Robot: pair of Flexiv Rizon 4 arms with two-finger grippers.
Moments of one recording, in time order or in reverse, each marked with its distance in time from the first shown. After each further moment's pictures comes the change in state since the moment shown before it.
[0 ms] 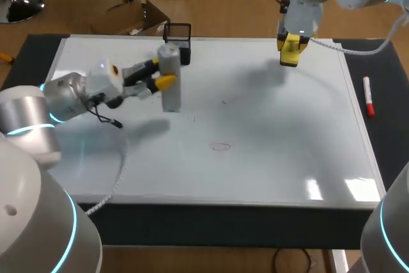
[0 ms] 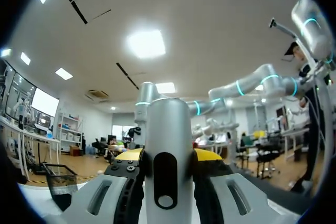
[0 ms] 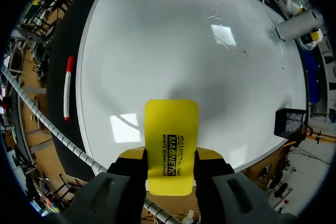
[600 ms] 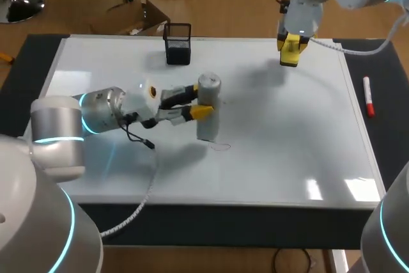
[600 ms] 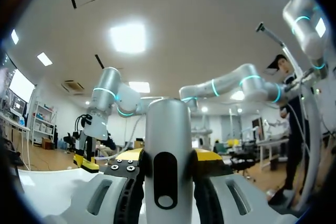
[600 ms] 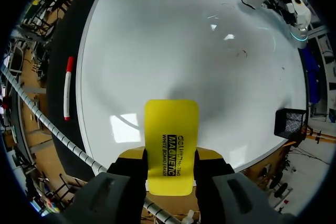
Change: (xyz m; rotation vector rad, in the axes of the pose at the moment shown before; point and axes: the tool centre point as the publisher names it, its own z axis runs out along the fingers) left arm 0.091 0.038 0.065 0.026 0.208 -0.097; right arm 0.000 0.000 0.000 0.000 0.000 0.000
